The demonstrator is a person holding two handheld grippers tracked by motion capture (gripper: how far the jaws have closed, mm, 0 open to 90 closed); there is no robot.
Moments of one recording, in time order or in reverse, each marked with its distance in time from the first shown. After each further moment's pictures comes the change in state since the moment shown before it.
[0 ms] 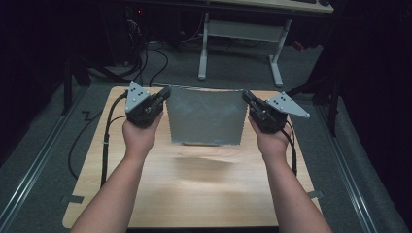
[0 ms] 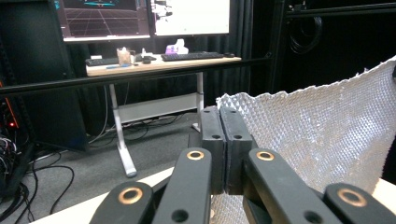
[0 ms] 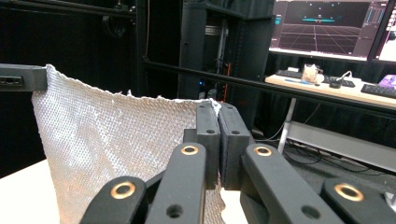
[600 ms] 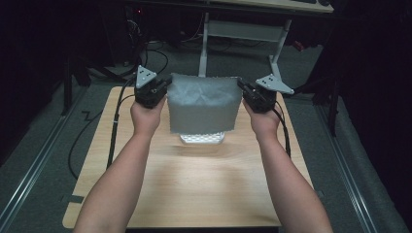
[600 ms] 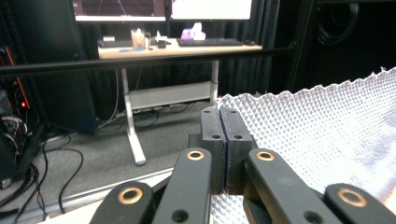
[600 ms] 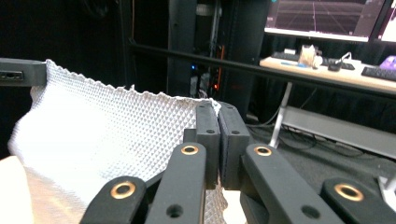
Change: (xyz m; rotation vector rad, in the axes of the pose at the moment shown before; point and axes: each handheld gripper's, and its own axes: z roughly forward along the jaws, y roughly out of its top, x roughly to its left) left arm 0.039 -0.011 0.075 0.088 0.052 -0.045; right arm -0.032 -0.008 0.070 0.090 -0.024 0.010
